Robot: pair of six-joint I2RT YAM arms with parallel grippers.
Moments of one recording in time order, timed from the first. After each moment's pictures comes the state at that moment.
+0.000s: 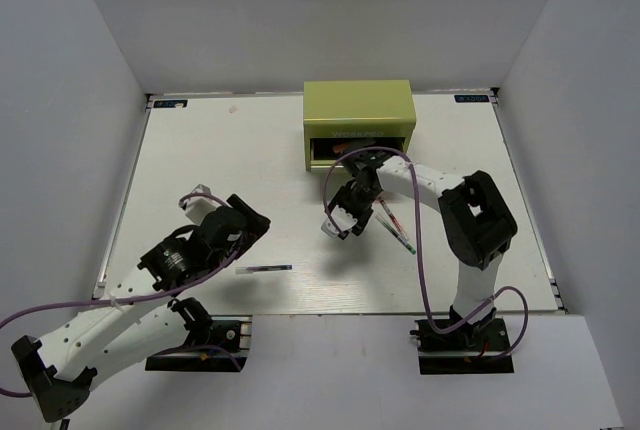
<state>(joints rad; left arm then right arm) -0.82 0.72 0.73 -0.79 -0.47 -1.31 0.66 1.87 1.30 -0.85 -0.49 -1.97</state>
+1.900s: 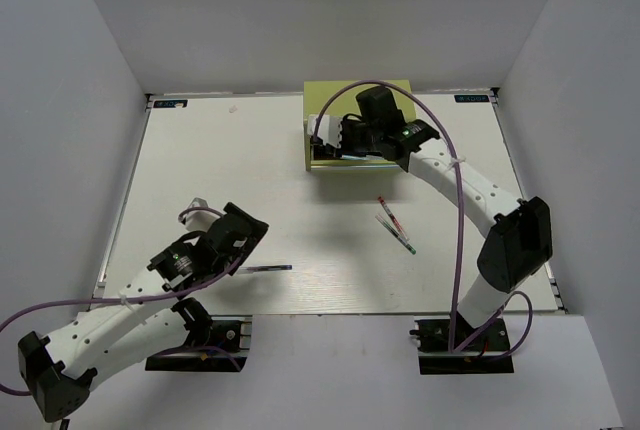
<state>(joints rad) -0.82 0.72 0.62 -0.76 -0.49 -1.49 0.64 1.66 1.53 -0.54 -0.31 -1.01</state>
